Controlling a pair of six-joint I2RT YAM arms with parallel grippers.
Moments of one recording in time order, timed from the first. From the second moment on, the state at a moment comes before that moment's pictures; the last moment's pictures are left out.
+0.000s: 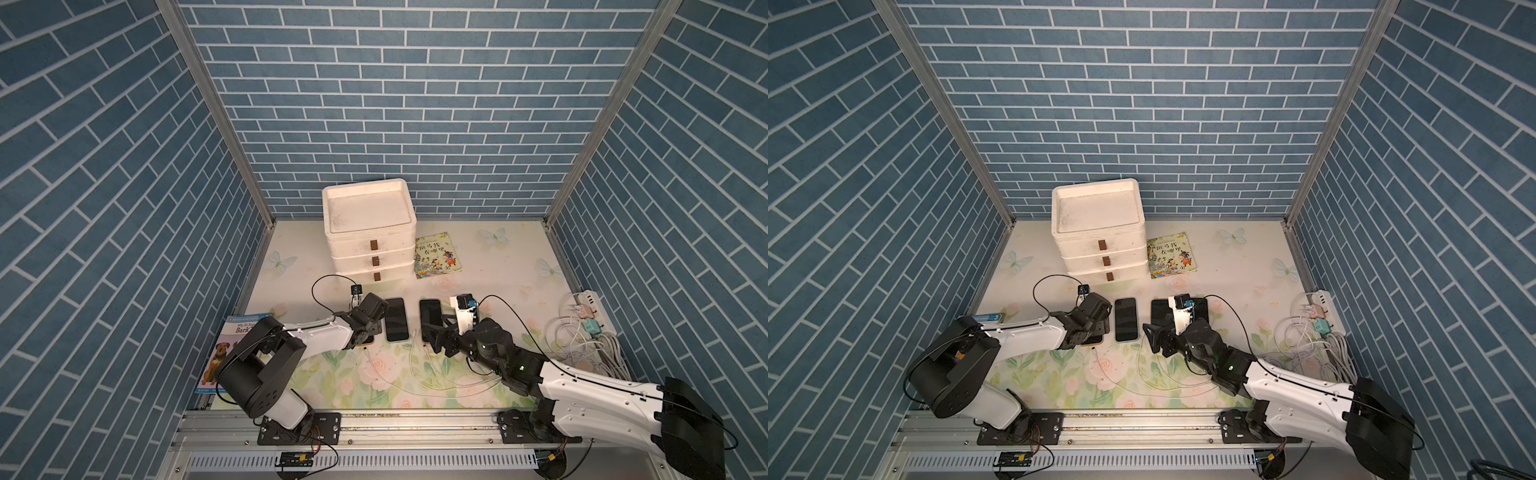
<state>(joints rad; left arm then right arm) -0.65 1.54 0.65 -0.19 -0.40 -0.70 1.04 0.98 0.39 0.26 0.15 0.55</state>
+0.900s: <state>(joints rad) -0.64 0.99 0.89 -0.26 -0.89 -0.57 0.43 0.93 0.61 -0.14 0.30 0.54</state>
